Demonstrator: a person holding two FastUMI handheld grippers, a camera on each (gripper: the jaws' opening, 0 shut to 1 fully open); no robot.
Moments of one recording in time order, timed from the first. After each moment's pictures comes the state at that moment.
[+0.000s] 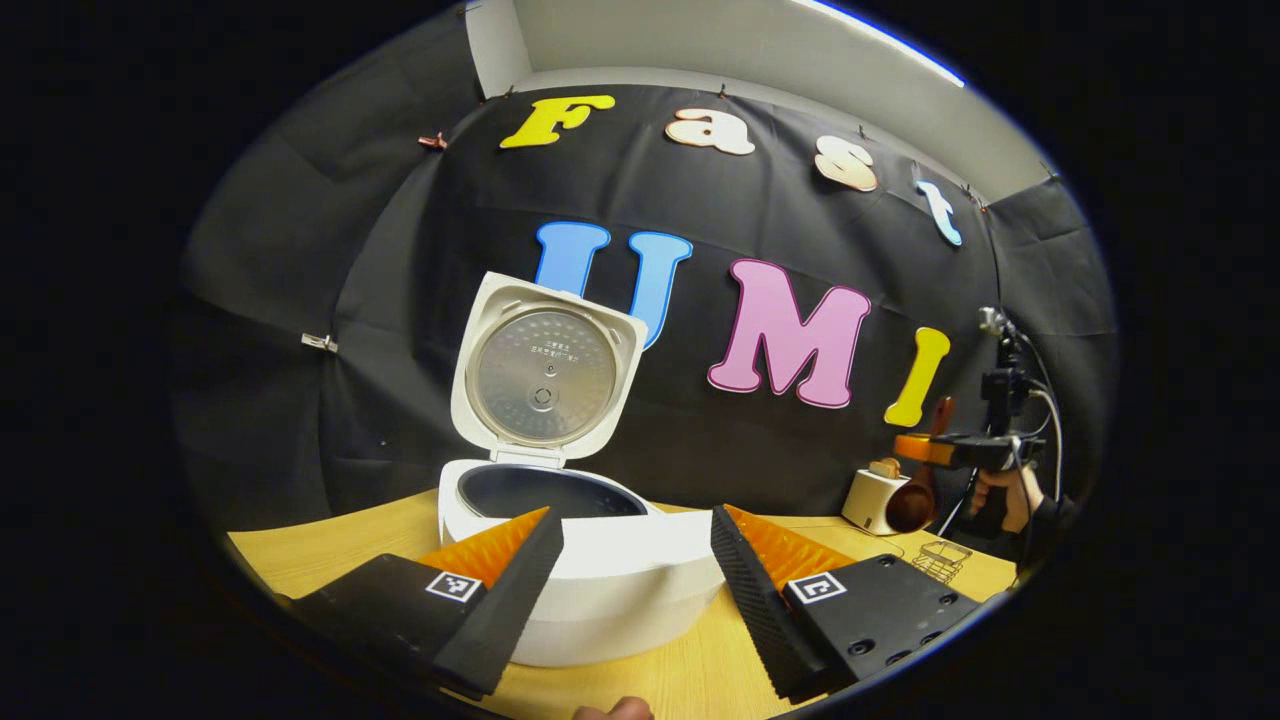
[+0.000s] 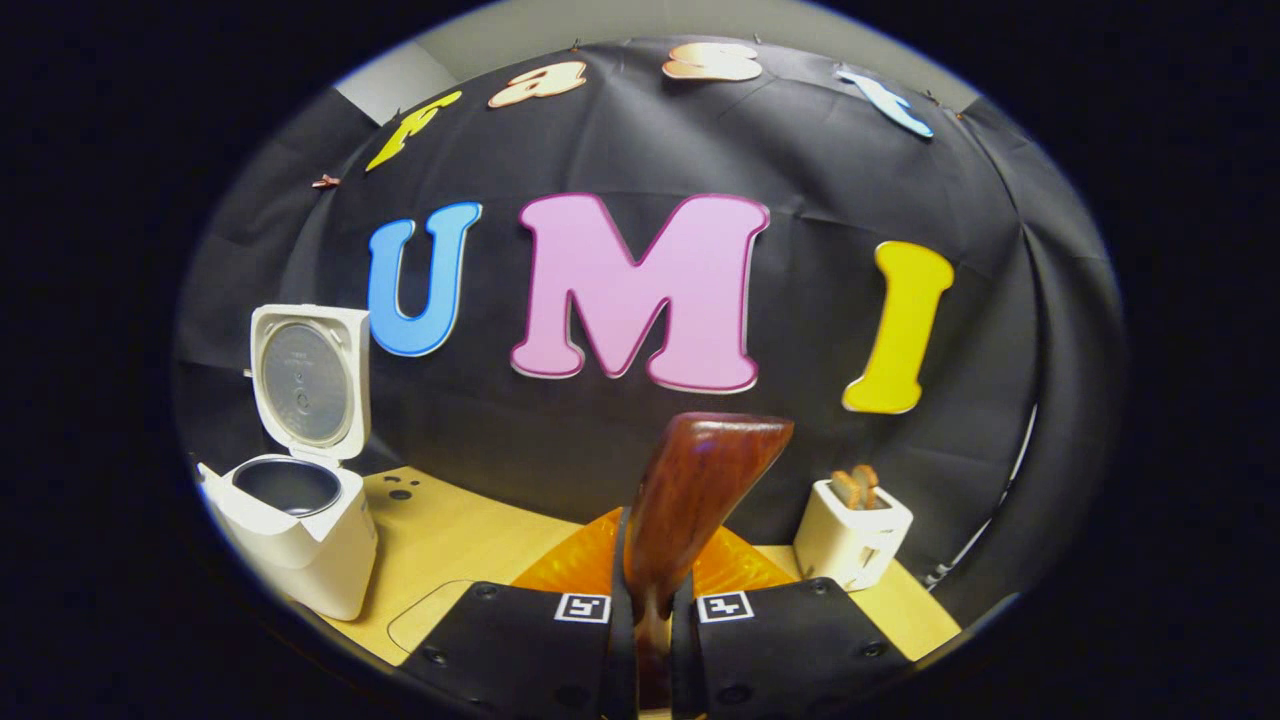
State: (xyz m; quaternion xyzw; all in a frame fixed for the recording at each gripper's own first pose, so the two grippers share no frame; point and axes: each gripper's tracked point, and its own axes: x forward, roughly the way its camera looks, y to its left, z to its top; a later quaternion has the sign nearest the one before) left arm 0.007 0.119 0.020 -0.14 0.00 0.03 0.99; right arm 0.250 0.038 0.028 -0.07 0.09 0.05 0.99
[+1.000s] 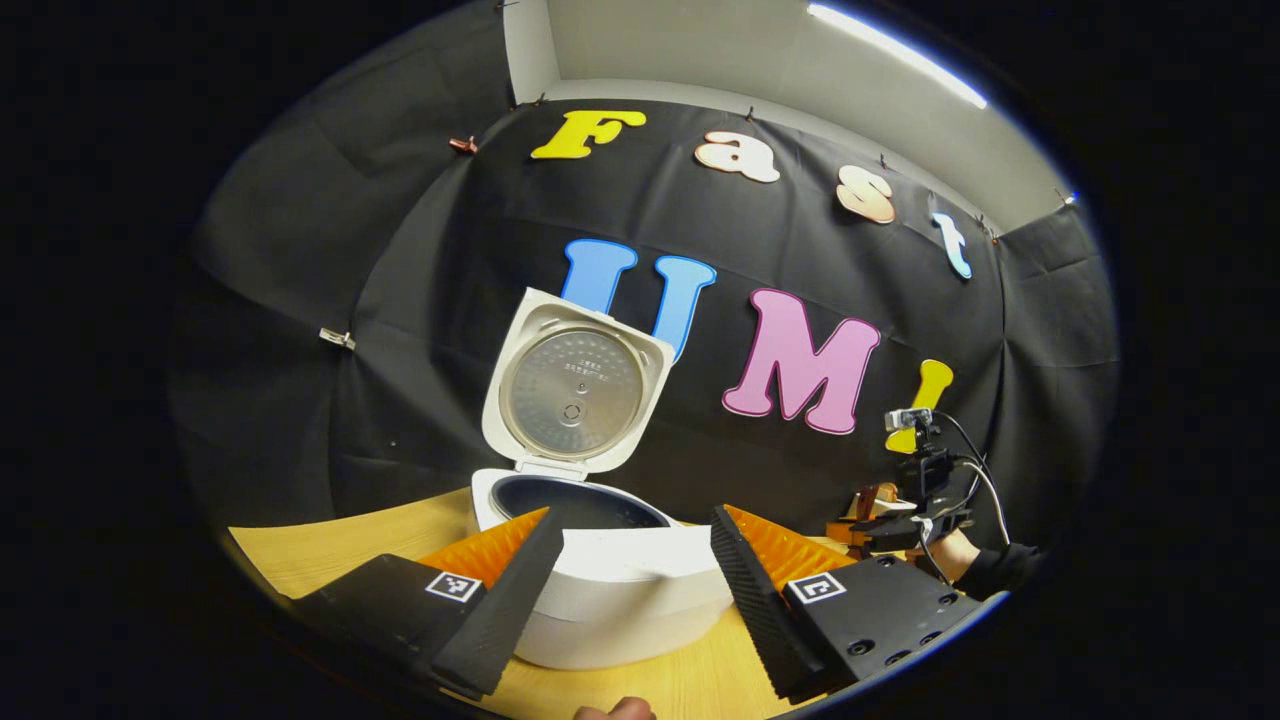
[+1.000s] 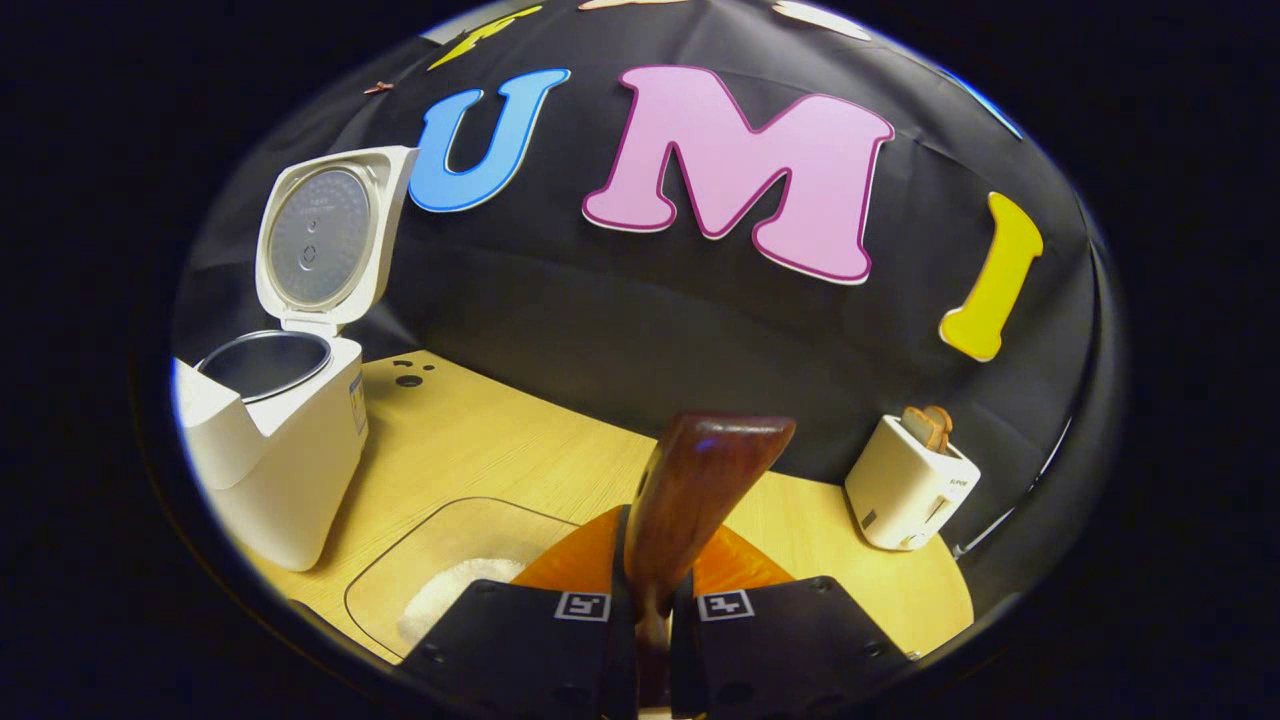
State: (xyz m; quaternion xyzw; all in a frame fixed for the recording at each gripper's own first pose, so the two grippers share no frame) left arm -0.014 0.158 0.024 -0.17 -0.03 0.05 0.98; right arm 0.259 0.078 -0.098 -0.14 0.22 0.07 0.96
